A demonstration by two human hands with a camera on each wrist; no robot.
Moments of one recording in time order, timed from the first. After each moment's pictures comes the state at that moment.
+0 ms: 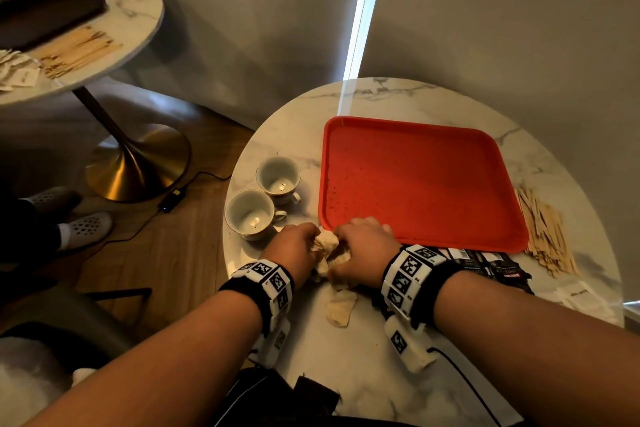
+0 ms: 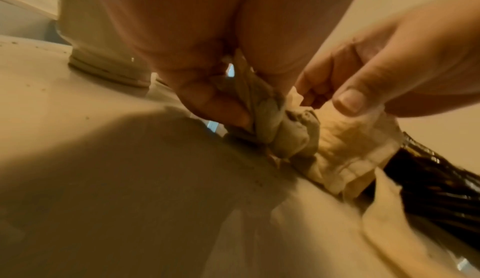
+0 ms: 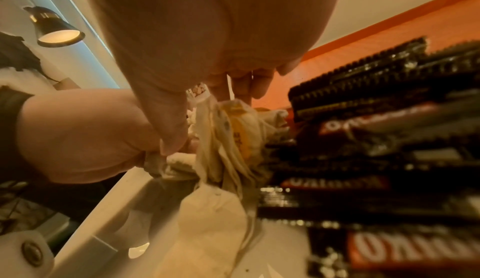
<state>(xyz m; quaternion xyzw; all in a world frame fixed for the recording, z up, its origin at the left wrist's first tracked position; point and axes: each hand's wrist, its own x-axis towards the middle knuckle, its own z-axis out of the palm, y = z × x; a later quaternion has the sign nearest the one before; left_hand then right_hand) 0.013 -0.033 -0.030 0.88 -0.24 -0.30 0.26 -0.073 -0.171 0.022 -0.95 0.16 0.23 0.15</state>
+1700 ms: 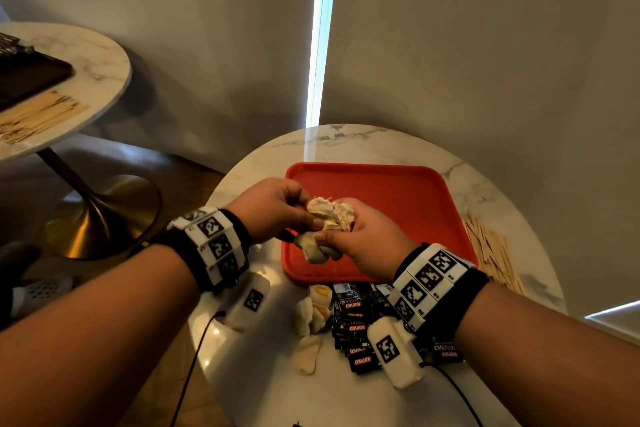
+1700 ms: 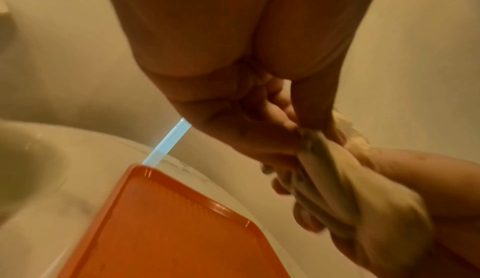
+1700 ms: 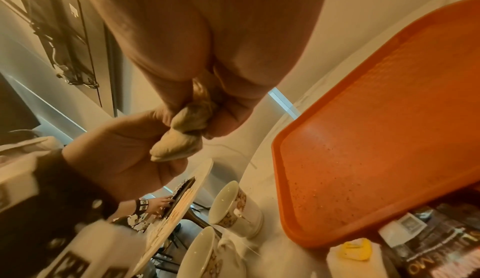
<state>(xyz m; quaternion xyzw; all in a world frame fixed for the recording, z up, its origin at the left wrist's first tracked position) 0.063 -0.090 0.133 0.74 -0.31 -0.41 0.45 -0.086 -0.219 0.122 -0.77 0.23 -0.02 0.60</state>
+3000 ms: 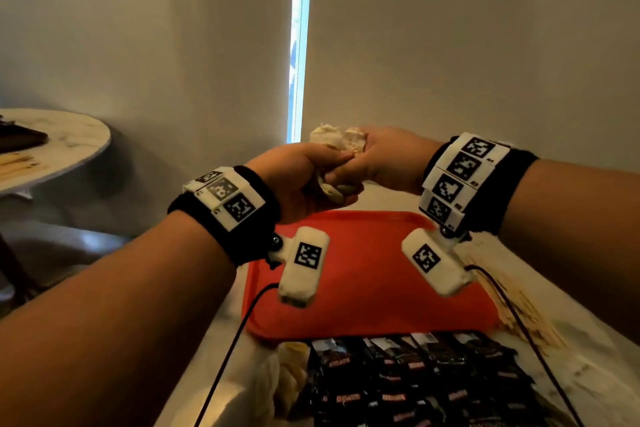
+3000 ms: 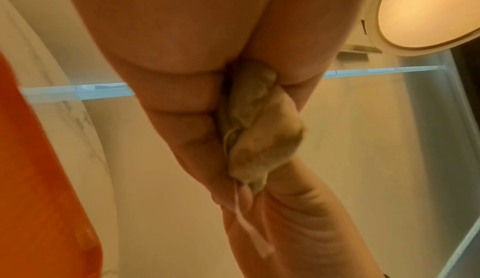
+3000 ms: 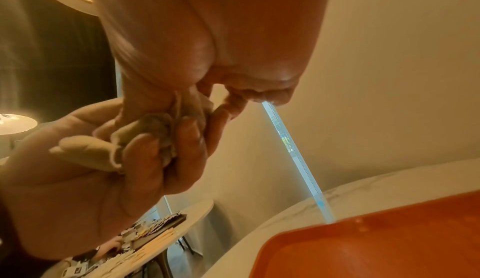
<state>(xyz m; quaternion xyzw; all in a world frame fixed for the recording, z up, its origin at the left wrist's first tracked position) 0.028 -0.174 0.130 0.49 -0.32 -0.47 0.66 -0.064 -0.298 0.167 -0.94 0.13 -0.10 0.30</state>
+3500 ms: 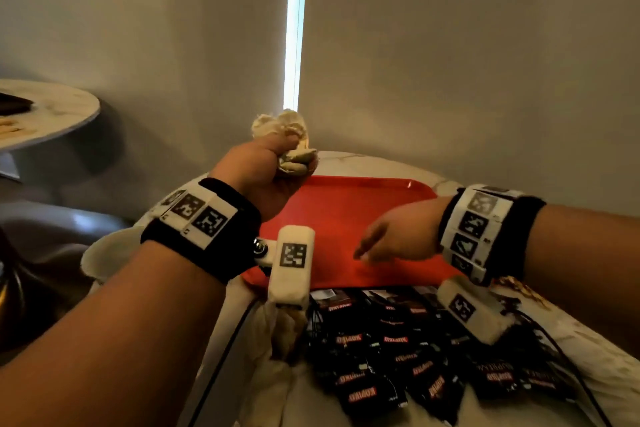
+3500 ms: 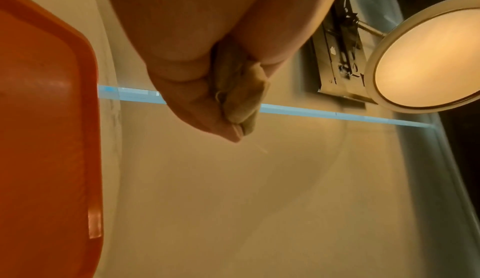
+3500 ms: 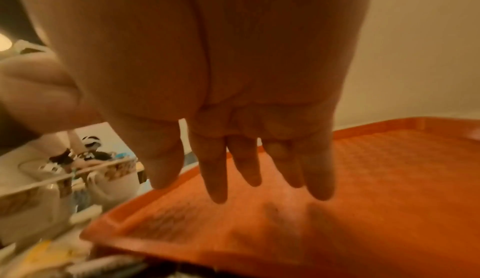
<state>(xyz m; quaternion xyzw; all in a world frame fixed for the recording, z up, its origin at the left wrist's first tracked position) 0.033 -0.156 0.054 0.40 -0.13 -0.38 0.83 -0.119 -0.296 0.052 -0.94 0.19 0.27 0.08</state>
